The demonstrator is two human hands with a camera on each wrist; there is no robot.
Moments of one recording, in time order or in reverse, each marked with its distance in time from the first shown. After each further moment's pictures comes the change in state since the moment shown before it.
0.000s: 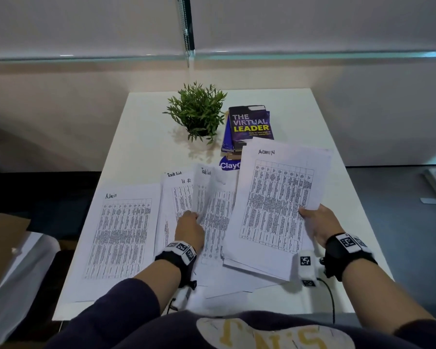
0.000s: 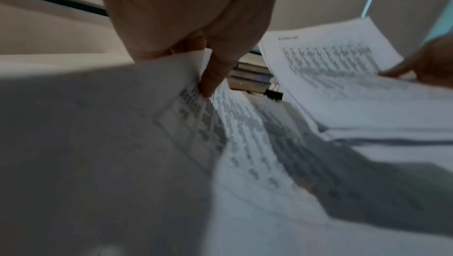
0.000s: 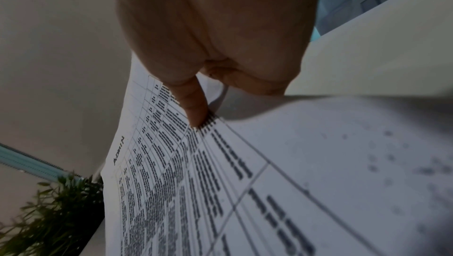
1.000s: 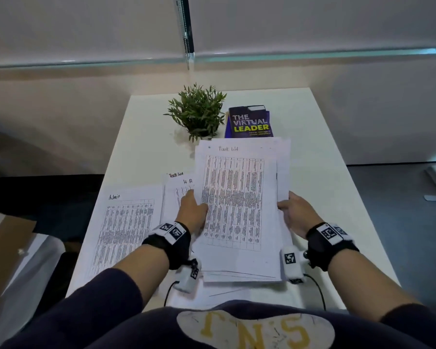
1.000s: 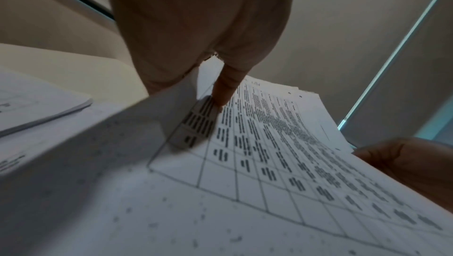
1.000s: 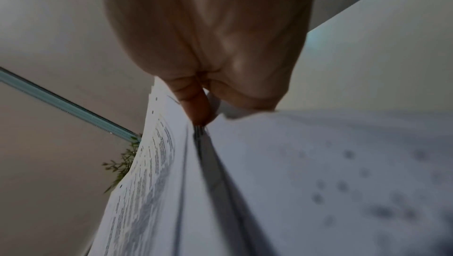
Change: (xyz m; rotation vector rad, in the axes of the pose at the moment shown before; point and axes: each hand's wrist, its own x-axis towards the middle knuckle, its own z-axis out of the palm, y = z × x) left_hand -0.016 0.058 -0.067 -0.432 -0.180 -0.053; right_hand -0.059 -0.026 0.051 -0.311 -0.273 -0.253
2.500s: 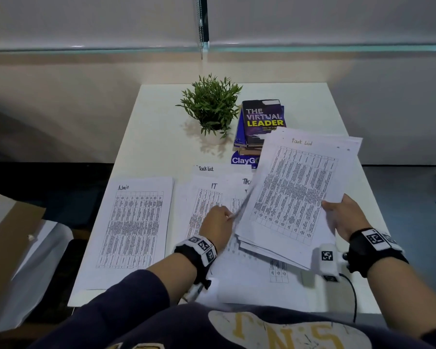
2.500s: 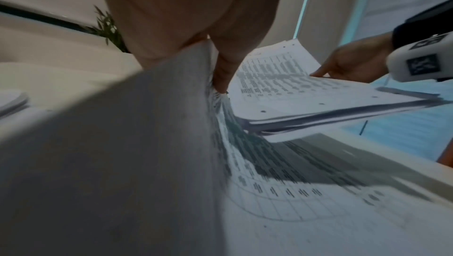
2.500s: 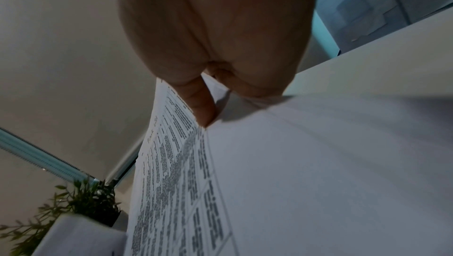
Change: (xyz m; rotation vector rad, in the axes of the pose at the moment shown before) left_hand 0.010 -0.053 0.050 0.299 -0.010 0.112; right_hand 0.005 0.010 -0.058 0.298 0.247 0.135
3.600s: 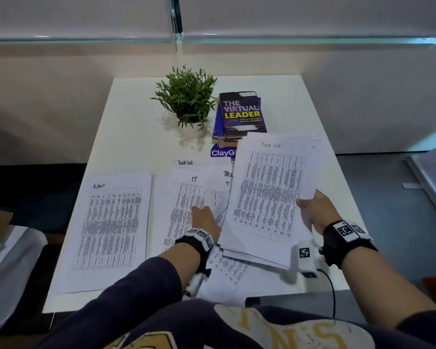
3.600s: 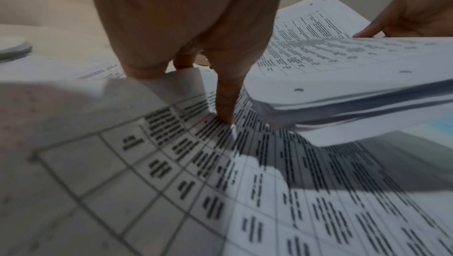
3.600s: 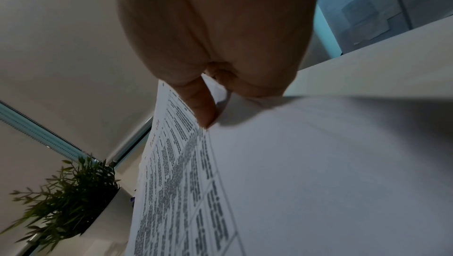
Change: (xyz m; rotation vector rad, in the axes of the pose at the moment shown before) left_hand 0.018 -0.015 0.050 0.420 -0.122 -0.131; right_hand -0.010 0.023 -0.007 -0.101 -0.037 -0.011
